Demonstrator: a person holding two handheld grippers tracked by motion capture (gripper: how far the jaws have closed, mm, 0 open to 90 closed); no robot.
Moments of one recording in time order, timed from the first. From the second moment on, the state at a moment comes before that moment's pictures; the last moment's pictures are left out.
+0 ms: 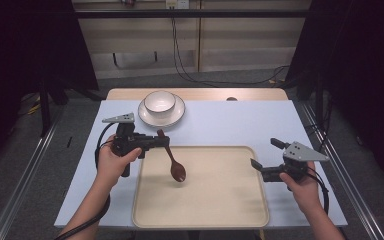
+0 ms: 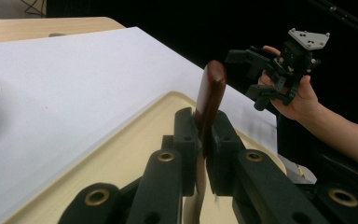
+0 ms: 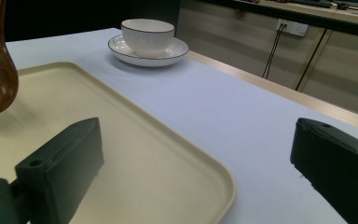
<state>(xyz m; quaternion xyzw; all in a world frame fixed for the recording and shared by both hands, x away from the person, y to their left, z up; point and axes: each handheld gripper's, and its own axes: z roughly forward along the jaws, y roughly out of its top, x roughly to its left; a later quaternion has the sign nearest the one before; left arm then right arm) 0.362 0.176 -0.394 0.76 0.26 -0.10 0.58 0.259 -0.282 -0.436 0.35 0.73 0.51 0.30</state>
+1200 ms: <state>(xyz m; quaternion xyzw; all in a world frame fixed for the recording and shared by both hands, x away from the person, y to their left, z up) 0.346 0.167 -0.415 0.78 0.25 -0.14 0.56 0.258 -0.280 -0.436 0.34 0.73 0.51 0.30</state>
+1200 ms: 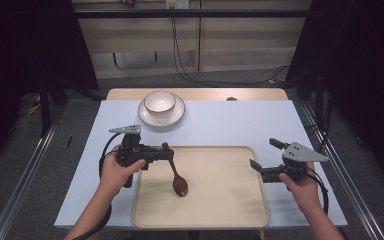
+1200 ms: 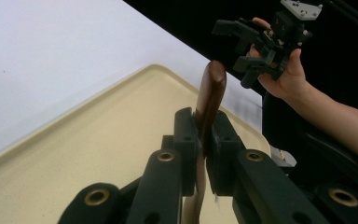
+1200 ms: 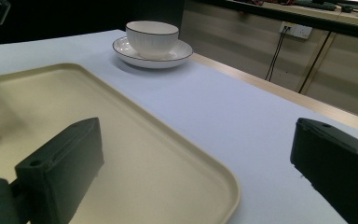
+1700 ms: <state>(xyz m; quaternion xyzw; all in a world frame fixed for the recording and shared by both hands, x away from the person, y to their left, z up) 0.344 0.160 -0.425 0.78 0.25 -0.14 0.55 0.258 -0.280 -0.435 0.34 0.73 0.52 0.30</state>
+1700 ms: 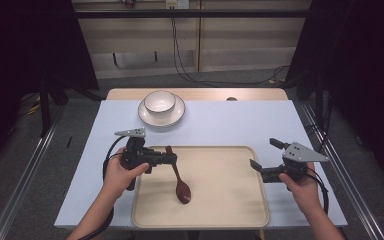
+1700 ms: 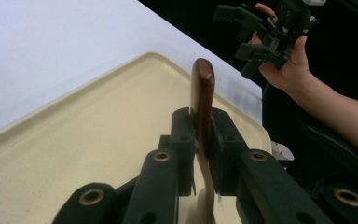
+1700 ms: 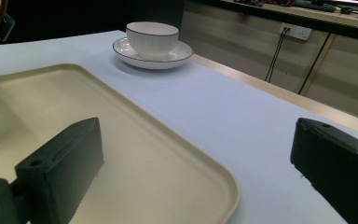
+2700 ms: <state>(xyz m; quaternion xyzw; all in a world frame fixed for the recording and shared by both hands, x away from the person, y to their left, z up) 0.349 0.153 -0.444 0.81 0.27 -0.10 0.52 0.258 -0.279 -0.436 0.34 0.73 0.52 0.29</state>
